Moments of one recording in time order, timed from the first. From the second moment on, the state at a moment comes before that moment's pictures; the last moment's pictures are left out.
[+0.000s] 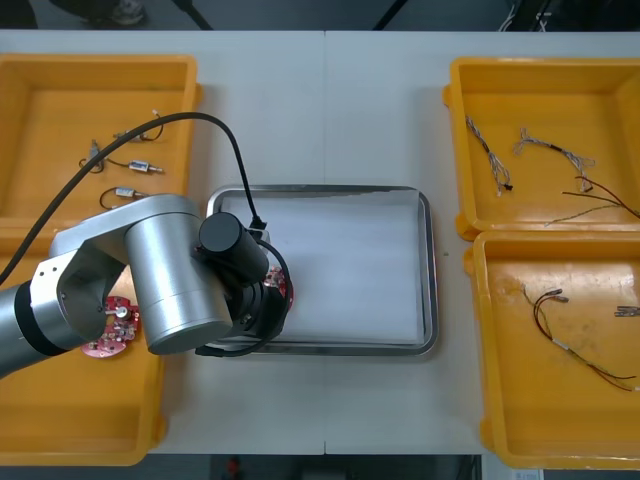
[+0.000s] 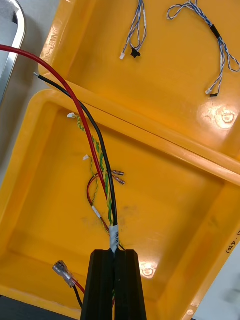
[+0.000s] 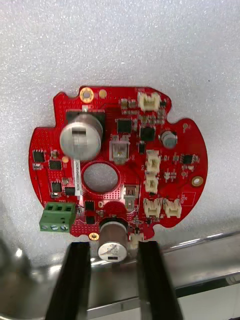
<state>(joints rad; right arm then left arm) -0.16 -0.97 -0.41 -2.43 -1.12 1.92 1.41 -0.65 0.73 -0.89 -2.06 0.66 1.51 -0.54</state>
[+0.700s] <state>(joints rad) -0.16 -0.97 -0.39 -2.49 -1.12 1.92 1.41 -0.65 0.73 -0.64 -2.18 0.80 1.76 -0.54</state>
